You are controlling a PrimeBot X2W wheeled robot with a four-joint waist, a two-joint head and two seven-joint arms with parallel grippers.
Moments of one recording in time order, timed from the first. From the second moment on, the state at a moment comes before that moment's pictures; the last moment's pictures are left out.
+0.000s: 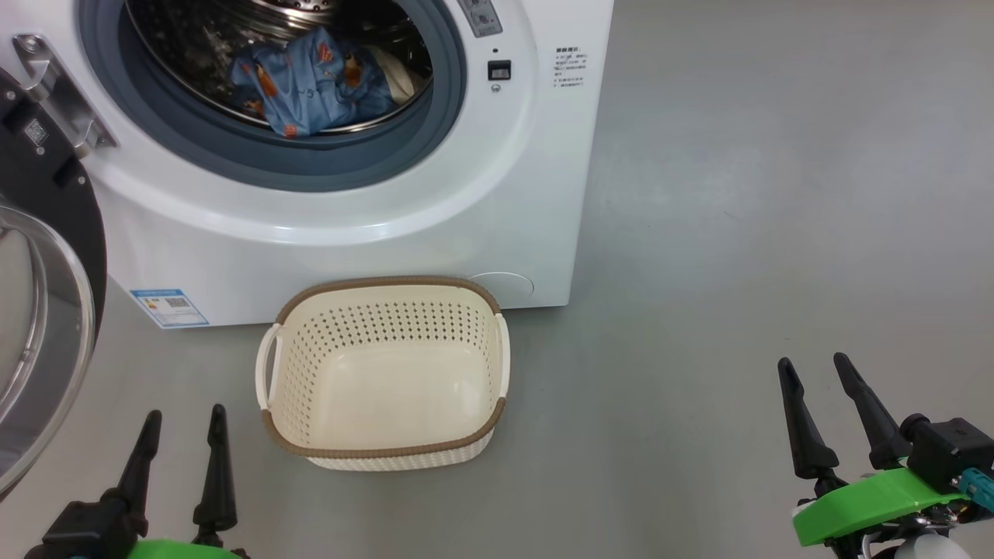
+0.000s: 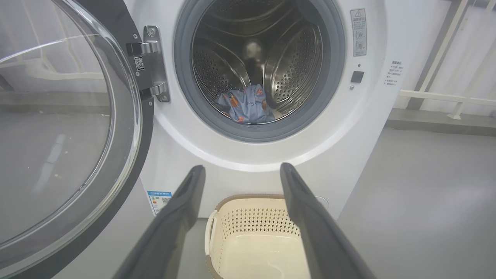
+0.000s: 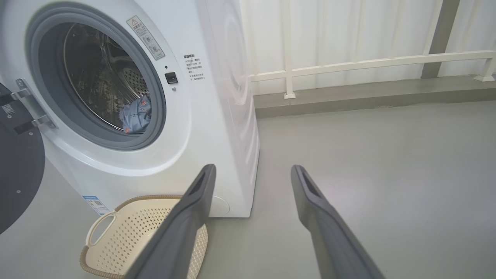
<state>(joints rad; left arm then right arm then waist) -0.08 0.12 0.05 0.28 -0.25 -0.13 -0.26 -0.05 -0.17 0.06 0.24 0.36 0.13 -0.25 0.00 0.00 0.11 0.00</state>
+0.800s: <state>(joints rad) -0.07 0.08 0.09 0.27 -0.25 -0.13 -0.26 -0.05 -0.20 0.11 0.24 0.36 0.13 -0.25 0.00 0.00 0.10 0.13</state>
